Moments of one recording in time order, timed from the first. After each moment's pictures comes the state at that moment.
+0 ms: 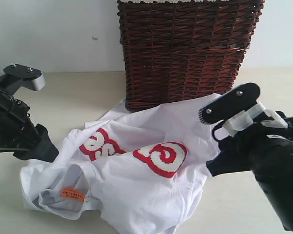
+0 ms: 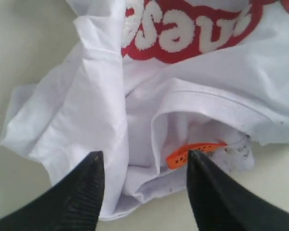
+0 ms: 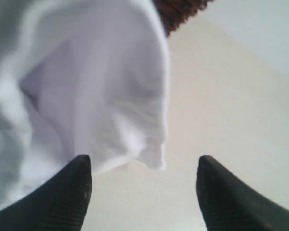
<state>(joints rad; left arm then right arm) -0.31 1.48 -0.89 -0.39 0.78 0.55 0.92 1.49 -0.54 1.75 -0.88 -1.56</state>
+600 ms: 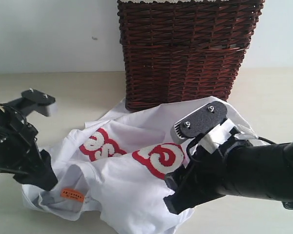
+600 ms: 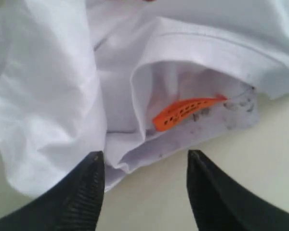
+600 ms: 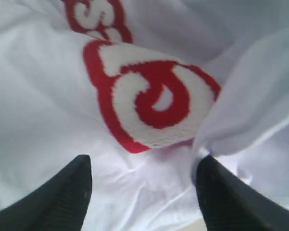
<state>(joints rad) -0.34 1.59 -0.89 -0.36 0.87 0.60 0.78 1.41 -0.51 1.75 -0.03 -1.64</state>
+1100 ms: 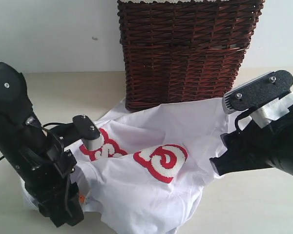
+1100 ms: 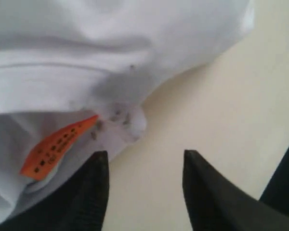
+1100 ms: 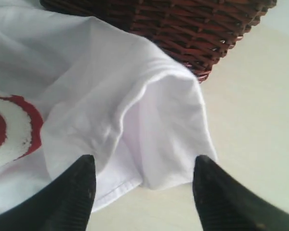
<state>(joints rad) -0.56 1.66 -0.90 -0.41 0.92 0.76 0.78 1.23 -0.47 1.75 -0.49 -1.65</state>
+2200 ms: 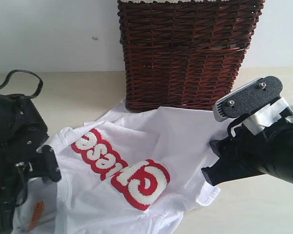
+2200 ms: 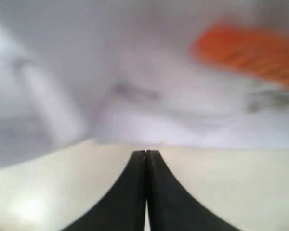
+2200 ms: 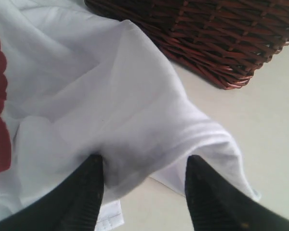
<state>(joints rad) -0.56 1.87 -0.86 0.46 1.04 0.18 0.78 1.23 -0.46 1.75 -0.37 -1.67</state>
